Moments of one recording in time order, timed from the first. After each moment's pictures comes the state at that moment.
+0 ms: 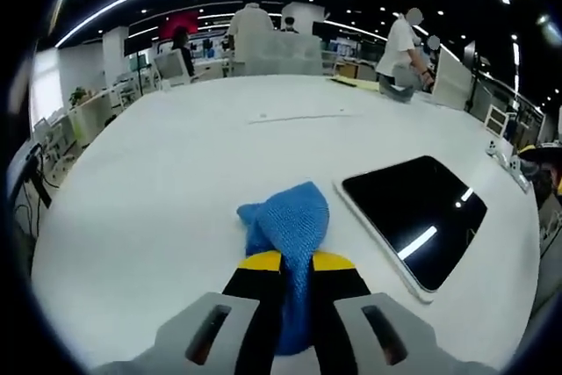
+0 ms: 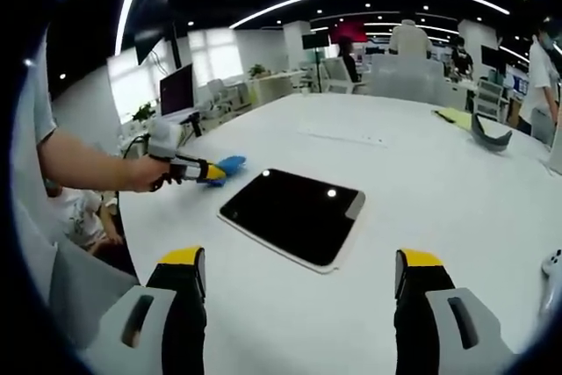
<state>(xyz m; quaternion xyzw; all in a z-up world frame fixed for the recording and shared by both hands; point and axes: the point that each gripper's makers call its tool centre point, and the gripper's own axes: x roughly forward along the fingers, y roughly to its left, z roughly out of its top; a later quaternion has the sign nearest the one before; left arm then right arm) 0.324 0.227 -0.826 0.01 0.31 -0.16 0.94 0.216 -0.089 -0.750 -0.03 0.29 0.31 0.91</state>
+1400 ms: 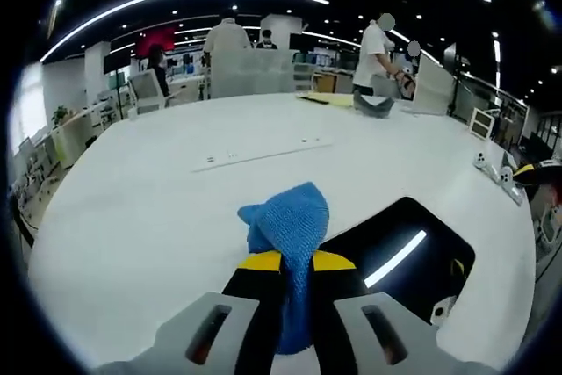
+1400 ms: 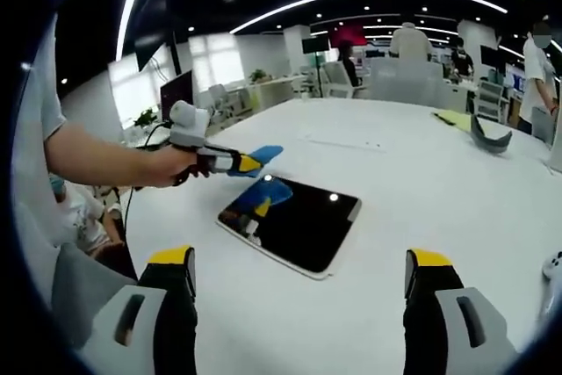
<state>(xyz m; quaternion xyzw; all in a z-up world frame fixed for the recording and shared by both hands) 0.381 0.137 -0.806 0.02 0.28 -0.22 0.93 0.225 -0.097 -0.744 -0.02 0.28 0.31 0.91</state>
